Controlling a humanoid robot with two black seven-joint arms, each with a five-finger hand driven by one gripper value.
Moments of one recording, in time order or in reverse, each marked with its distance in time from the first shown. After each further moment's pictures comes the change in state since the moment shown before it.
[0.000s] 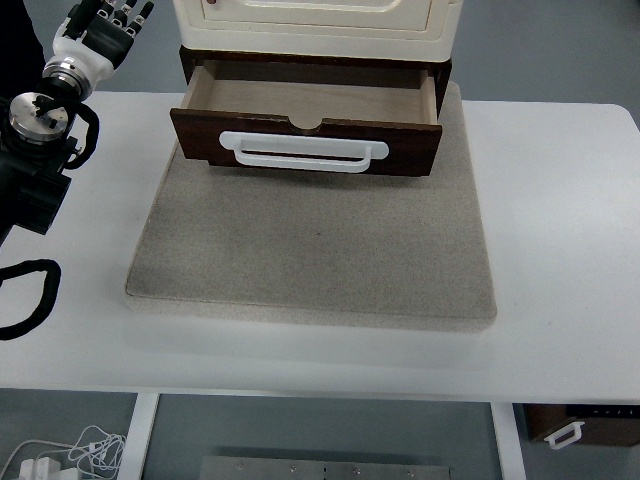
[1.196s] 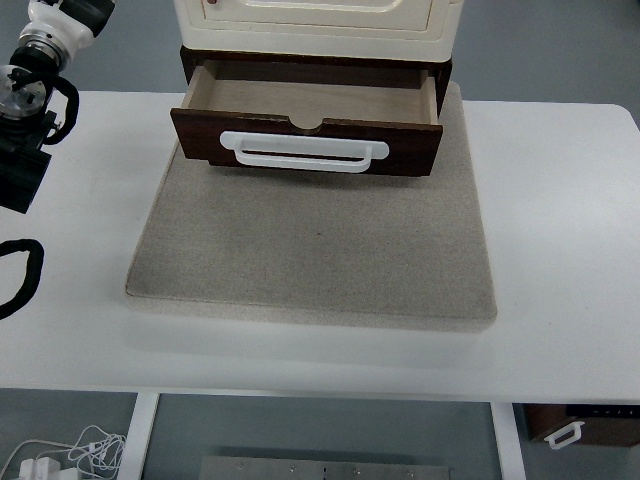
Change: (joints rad) left arm -0.066 0.056 0.004 -0.004 0.018 -0.029 0.000; right arm 0.000 0.000 0.000 0.000 0.000 0.000 0.000
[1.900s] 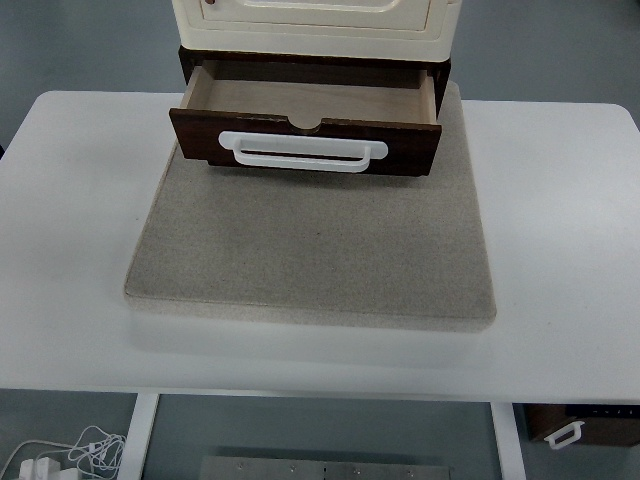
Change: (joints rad) left arm -0.221 0.290 0.203 -0.288 0.017 0.011 -0.001; right arm 0.000 0.000 0.000 0.000 0.000 0.000 0.000
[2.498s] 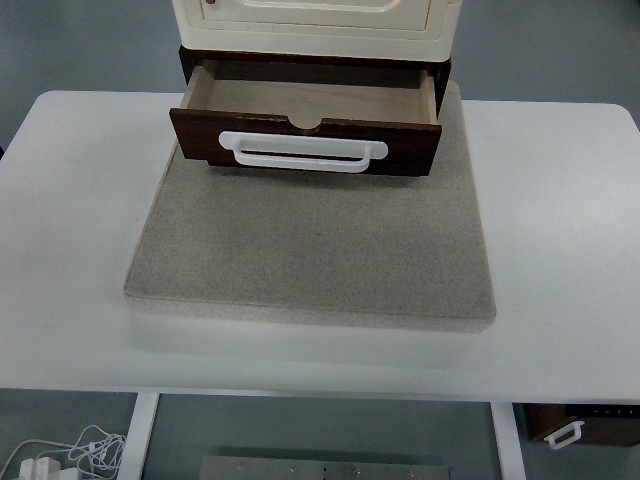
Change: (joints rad) left arm -0.024 0.194 0.239 -0.668 0.128 0.037 -0.012; right arm 0.000 0.000 0.000 0.000 0.000 0.000 0.000
